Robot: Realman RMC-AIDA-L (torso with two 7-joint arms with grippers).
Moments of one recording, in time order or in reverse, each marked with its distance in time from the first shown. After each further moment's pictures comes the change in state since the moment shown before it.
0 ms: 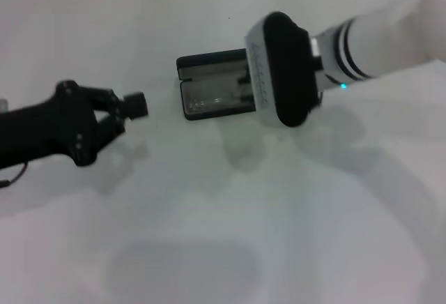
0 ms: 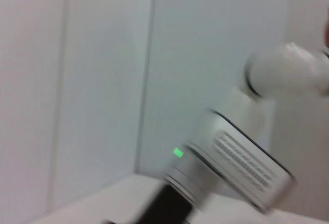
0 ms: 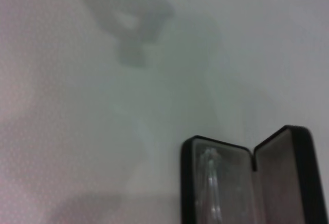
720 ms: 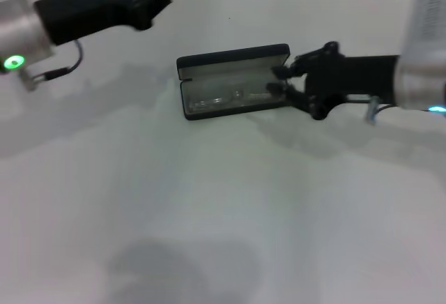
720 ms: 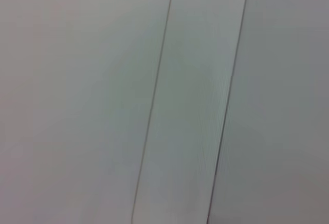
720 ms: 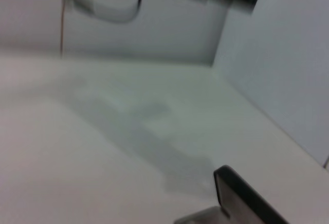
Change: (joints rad) left arm -0.278 -0.054 -0.099 -0.028 0.030 -0.300 -0.184; right arm -0.393 -0.008 0.413 -0.076 0.686 -0.246 -0.321
